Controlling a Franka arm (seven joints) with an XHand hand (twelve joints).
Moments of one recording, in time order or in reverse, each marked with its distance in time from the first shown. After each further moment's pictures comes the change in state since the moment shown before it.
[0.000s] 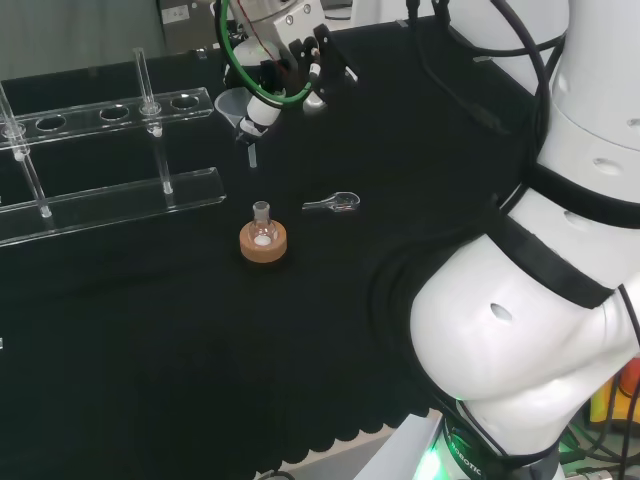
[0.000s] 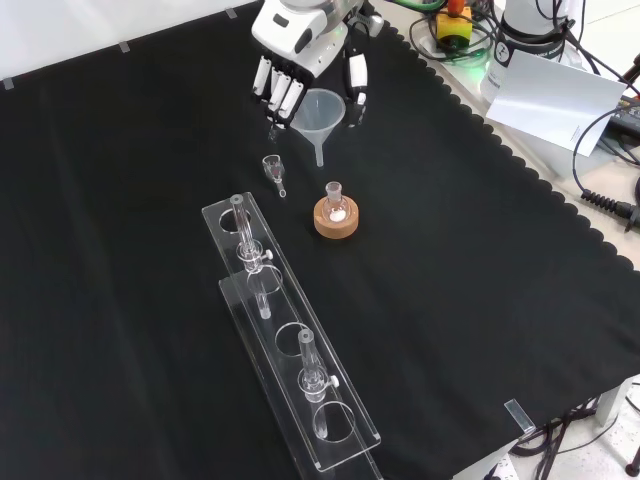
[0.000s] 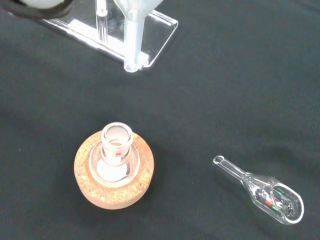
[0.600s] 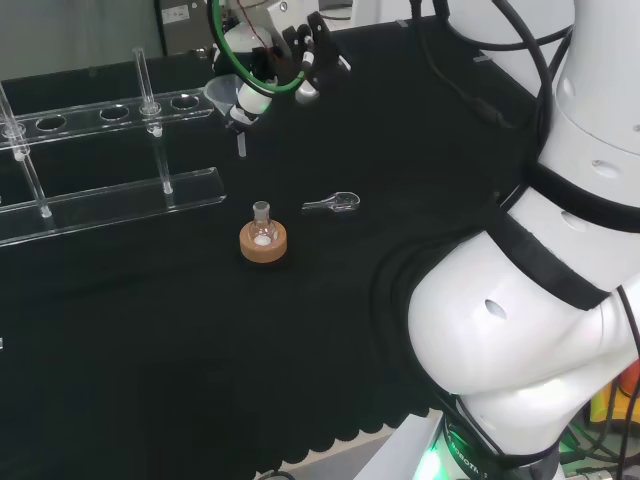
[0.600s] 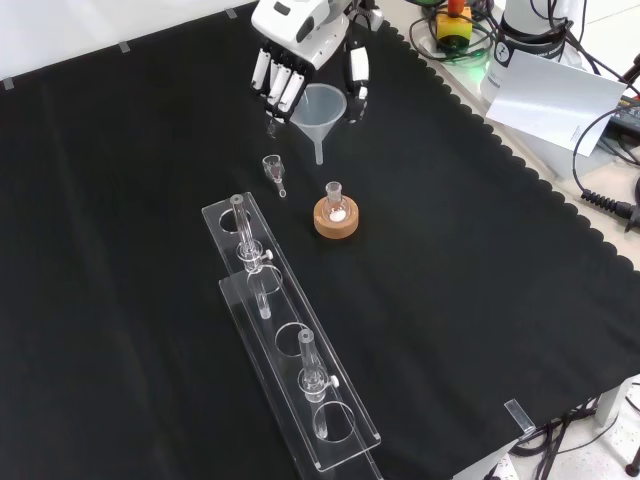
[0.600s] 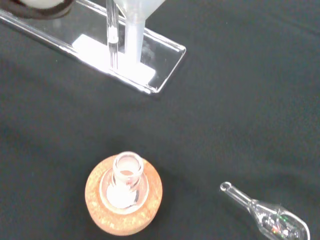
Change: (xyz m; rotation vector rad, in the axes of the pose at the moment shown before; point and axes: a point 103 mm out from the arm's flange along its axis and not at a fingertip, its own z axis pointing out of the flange) arm 0.005 0.003 -0.022 -0.043 0.004 -0.020
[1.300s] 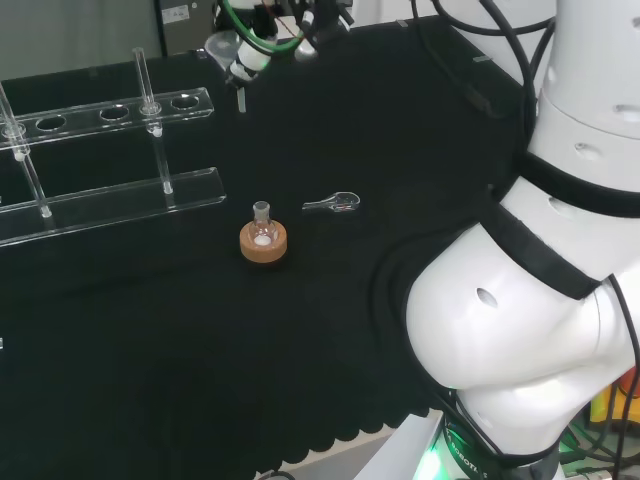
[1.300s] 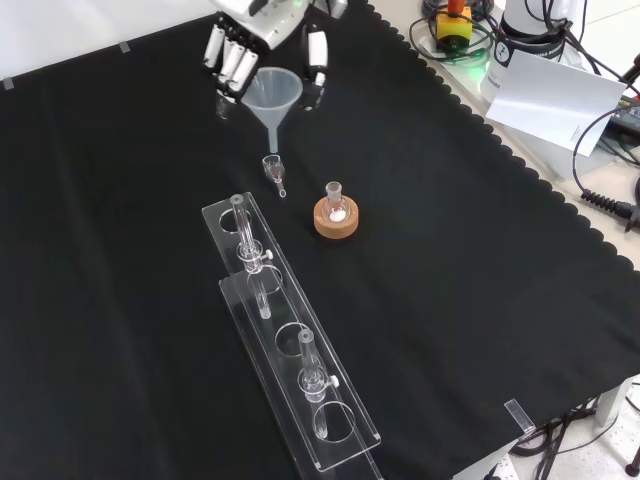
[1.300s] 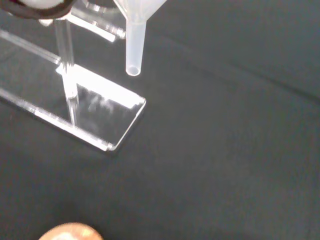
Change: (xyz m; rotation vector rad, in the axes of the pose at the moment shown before) arm -0.046 0.034 -0.041 -0.073 -0.012 0.039
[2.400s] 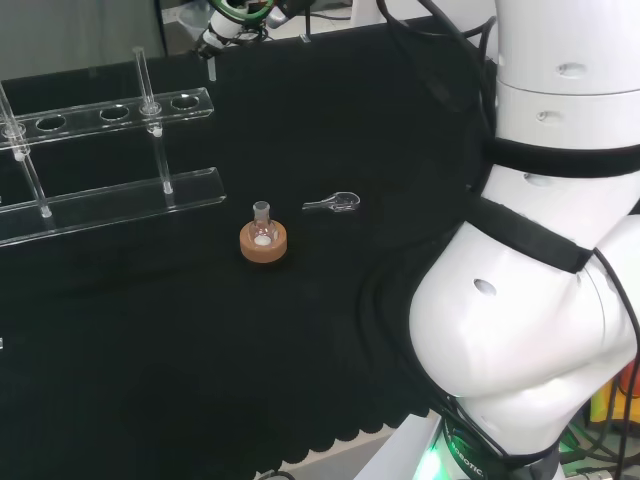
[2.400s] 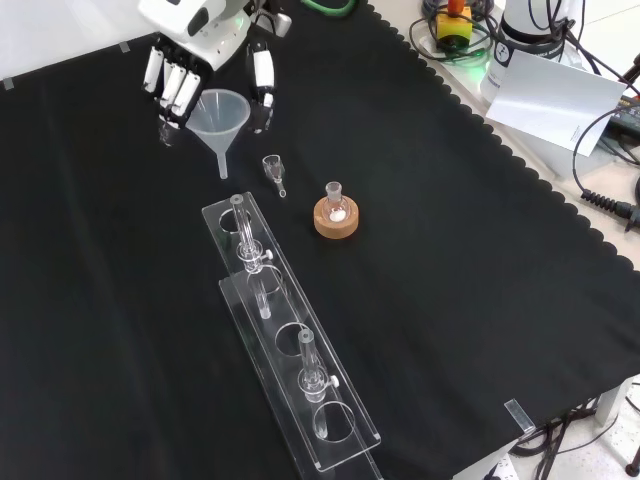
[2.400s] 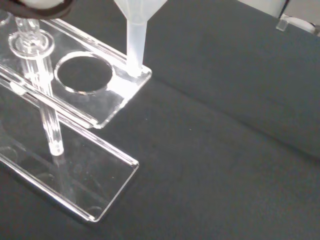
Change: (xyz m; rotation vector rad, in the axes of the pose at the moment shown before) arm -0.010 0.082 -0.023 -0.046 -0.020 -0.089
